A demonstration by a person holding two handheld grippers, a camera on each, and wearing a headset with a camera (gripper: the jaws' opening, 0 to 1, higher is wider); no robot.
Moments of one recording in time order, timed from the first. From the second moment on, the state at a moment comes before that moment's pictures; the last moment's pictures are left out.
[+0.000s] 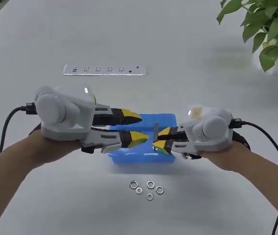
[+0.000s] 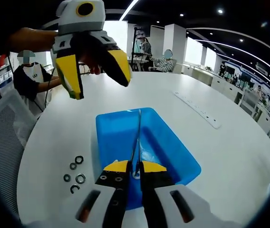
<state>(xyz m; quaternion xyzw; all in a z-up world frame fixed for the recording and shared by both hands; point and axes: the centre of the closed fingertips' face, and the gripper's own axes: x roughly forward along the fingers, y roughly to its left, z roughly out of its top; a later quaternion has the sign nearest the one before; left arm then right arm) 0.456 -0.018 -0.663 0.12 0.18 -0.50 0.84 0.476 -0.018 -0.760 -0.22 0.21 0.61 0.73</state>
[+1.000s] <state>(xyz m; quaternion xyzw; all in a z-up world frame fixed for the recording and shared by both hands) 0.472 -0.040 -0.680 0.19 0.20 -0.58 0.77 0.473 -0.019 -0.761 -0.24 0.20 0.63 0.71</state>
